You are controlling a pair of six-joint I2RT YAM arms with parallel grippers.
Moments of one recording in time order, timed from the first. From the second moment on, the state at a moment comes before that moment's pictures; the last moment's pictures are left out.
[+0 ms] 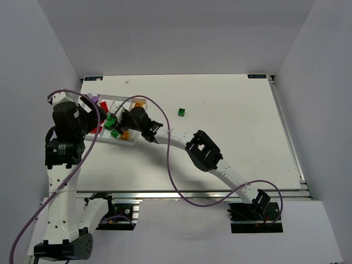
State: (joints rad) left arm 0.04 0.88 1.24 -0.79 -0.16 -0.54; right arm 1.01 2.69 2.25 0.34 -0.25 -0.31
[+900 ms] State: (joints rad) left arm 0.04 0.94 1.01 -0.44 0.14 -0.60; right arm 0.49 2.24 2.11 -0.46 -0.46 -0.38
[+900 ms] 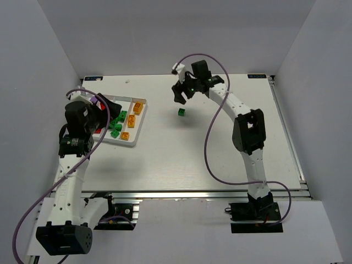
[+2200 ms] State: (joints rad) left arm 0.04 0.95 0.96 -0.40 0.15 -0.63; right arm 0.47 2.52 2.20 -0.68 -0.53 -0.70
